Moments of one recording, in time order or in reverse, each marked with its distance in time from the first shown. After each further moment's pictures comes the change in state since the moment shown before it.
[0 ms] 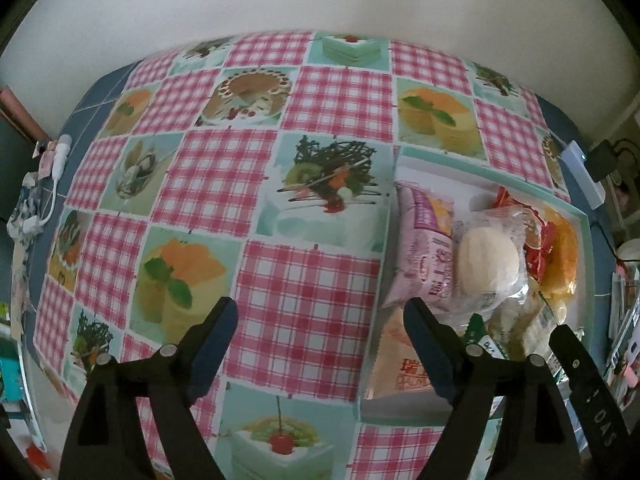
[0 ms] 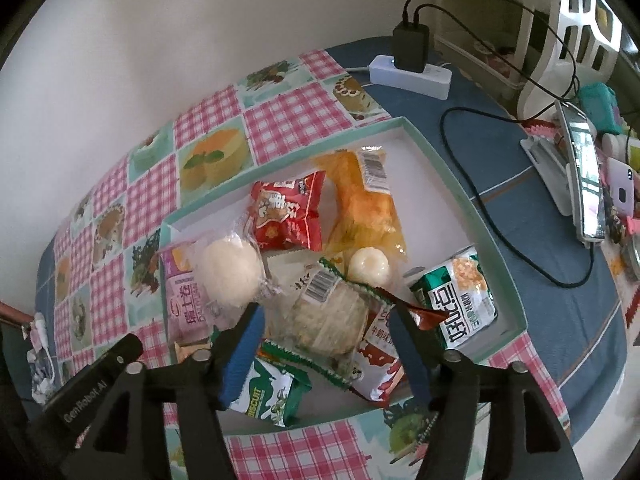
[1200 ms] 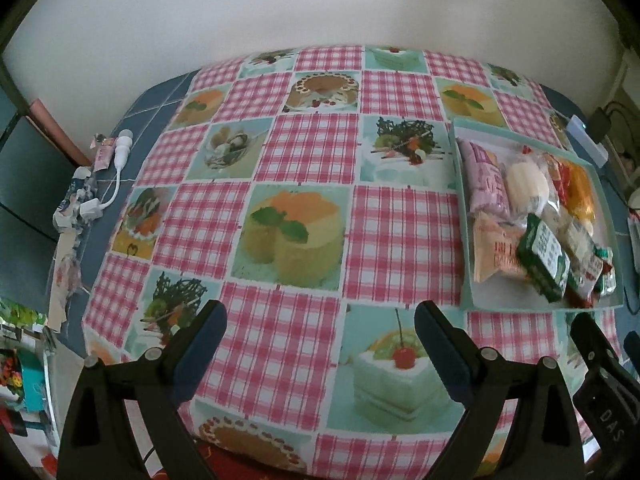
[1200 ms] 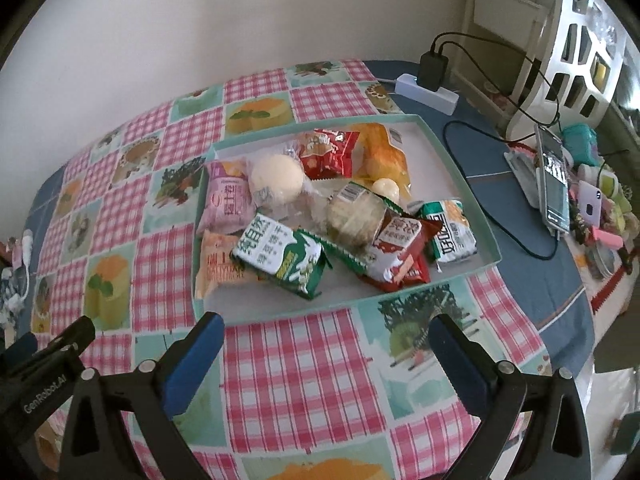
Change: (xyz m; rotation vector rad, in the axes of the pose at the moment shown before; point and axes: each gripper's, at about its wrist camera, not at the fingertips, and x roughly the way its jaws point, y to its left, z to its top) left arm -0.050 0.079 -0.084 0.062 -0.103 0.103; right arm -0.053 0.029 -0.096 -0.196 -0.080 -0.086
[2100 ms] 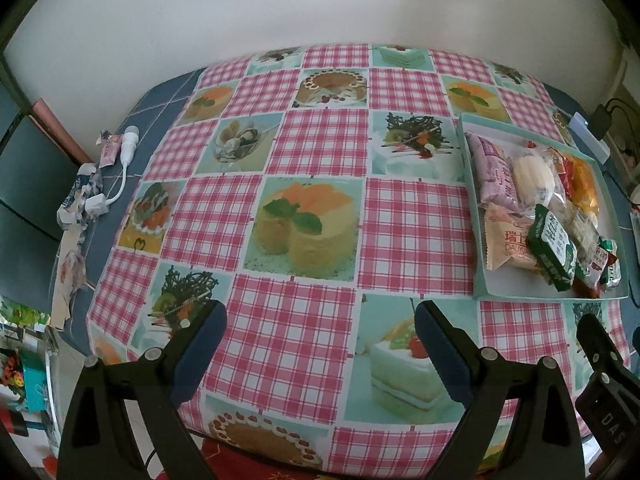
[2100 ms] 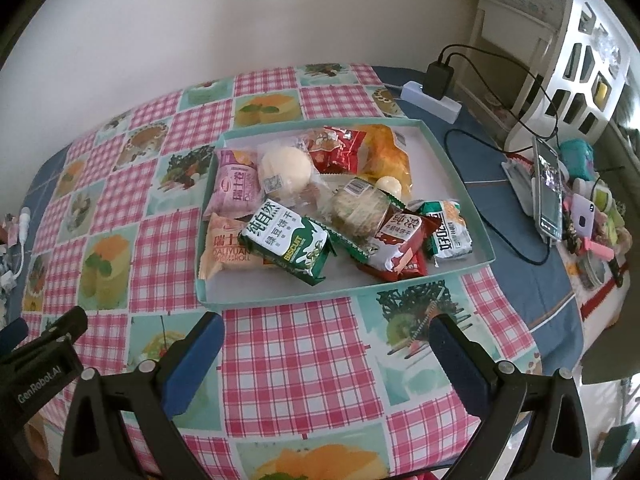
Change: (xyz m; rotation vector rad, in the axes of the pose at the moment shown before) left arm 0.001 0.009 -0.008 -0.010 -0.001 0.009; right arm -0.007 0.011 -0.011 -0.053 -0.010 -0.033
